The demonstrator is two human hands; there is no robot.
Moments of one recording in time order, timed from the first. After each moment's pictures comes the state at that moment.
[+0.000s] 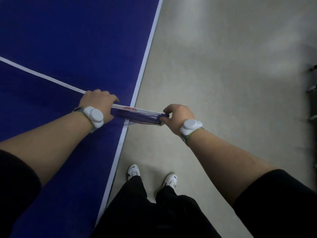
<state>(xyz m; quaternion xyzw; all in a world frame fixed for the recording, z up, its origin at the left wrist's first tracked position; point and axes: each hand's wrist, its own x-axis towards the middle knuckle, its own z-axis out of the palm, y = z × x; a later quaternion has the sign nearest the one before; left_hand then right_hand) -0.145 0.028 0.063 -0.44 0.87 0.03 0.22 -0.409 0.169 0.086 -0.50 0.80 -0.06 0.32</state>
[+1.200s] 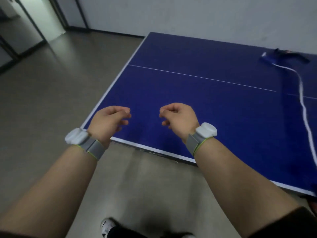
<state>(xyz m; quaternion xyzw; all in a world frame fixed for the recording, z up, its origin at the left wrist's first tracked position) 0.110 0.905 0.256 -0.76 -0.06 0.12 -0.64 0.053 0.675 0.265 -0.77 0.19 -0.01 0.61</state>
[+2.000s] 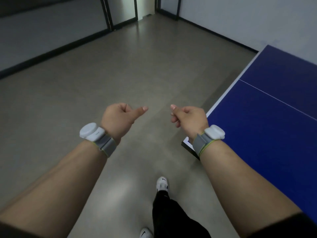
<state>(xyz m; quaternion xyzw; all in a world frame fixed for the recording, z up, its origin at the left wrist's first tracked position) 0.300 1.419 0.241 -0.80 -0.20 -0.07 -0.56 0.344 1.205 0.230 -0.79 0.09 0.08 0.60</state>
